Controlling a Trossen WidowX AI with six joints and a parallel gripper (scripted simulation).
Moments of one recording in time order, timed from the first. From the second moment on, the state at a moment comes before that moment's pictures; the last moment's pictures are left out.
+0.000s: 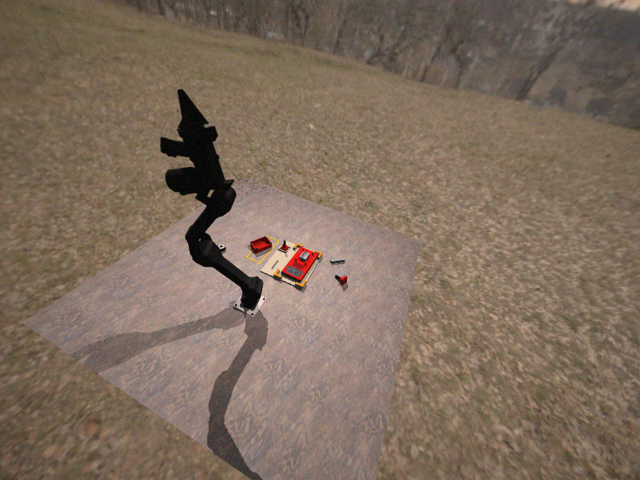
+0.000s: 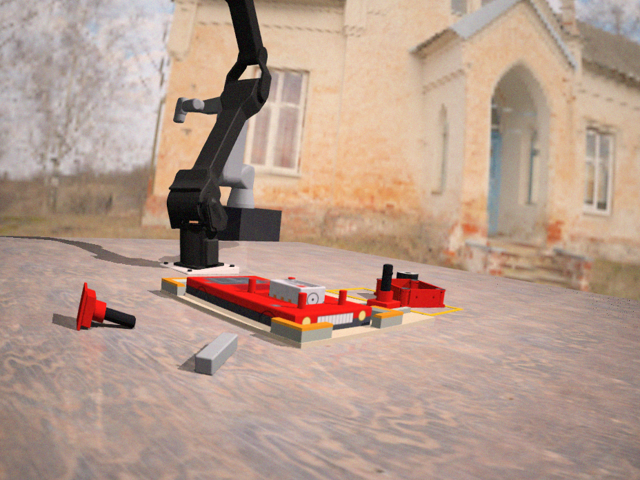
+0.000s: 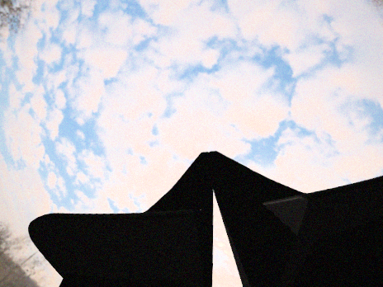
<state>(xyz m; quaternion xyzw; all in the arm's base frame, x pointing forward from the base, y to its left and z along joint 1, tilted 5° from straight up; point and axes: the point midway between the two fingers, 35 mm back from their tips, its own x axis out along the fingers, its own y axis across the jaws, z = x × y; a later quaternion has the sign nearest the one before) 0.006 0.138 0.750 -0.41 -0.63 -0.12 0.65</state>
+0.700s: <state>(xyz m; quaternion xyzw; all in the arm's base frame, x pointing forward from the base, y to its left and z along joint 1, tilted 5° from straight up) 0.044 -0.004 0.756 -0.22 -0.59 -0.15 0.76</state>
